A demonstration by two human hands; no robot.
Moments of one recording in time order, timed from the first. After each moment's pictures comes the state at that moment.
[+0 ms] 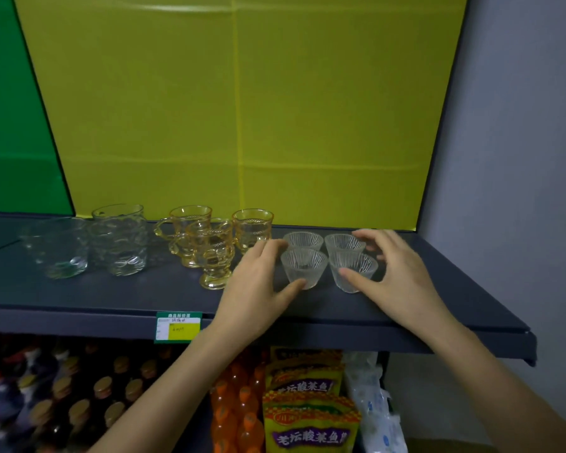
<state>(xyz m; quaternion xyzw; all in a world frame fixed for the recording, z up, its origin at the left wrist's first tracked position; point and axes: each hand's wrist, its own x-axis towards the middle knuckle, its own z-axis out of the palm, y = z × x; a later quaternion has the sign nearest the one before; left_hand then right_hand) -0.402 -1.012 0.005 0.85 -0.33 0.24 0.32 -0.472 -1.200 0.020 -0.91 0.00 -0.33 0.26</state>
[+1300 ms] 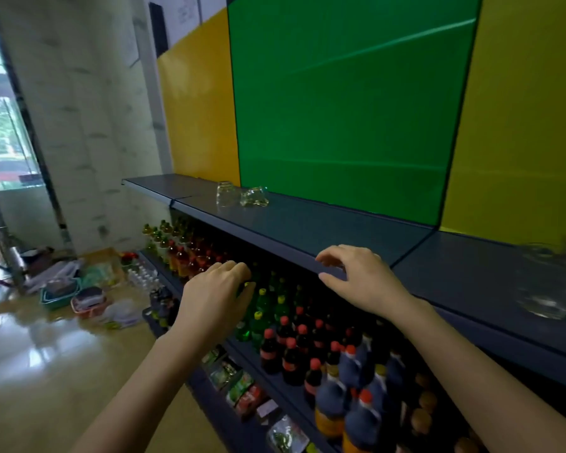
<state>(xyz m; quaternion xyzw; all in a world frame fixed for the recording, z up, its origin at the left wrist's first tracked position) -0.404 -0.370 -0.004 0.94 0.03 0.35 0.00 -0.298 -0.577 0.026 -0.89 -0.38 -0.11 0.24</state>
